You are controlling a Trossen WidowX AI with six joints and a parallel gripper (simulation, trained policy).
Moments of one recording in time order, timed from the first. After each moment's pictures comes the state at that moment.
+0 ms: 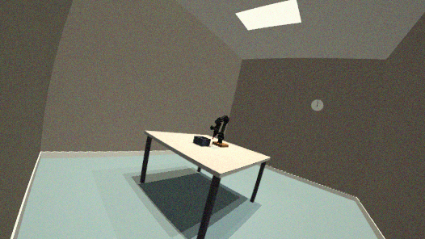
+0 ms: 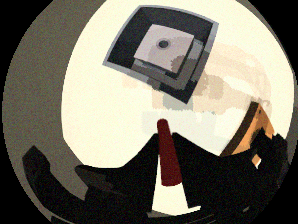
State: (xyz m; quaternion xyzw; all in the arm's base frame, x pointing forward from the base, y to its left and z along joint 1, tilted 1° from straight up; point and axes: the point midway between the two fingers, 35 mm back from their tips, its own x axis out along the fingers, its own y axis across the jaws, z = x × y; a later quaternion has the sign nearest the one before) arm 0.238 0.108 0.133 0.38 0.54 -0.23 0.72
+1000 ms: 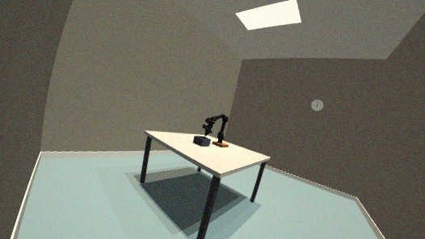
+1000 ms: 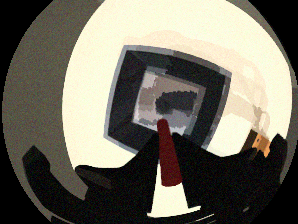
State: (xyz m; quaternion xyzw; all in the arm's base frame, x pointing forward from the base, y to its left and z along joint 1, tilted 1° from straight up) arm 0.311 0.027 0.124 0.41 0.49 -0.31 0.70
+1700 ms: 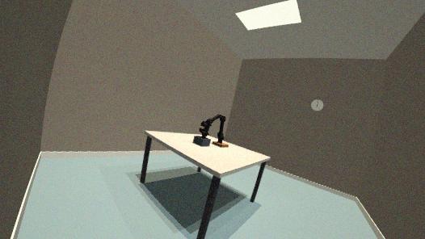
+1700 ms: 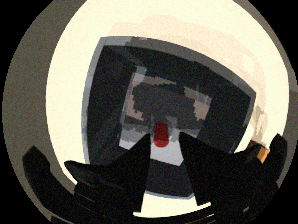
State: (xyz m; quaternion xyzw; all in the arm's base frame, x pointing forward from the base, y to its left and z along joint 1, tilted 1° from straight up) arm 0.333 0.009 0.075 0.38 0.54 -0.33 0.68
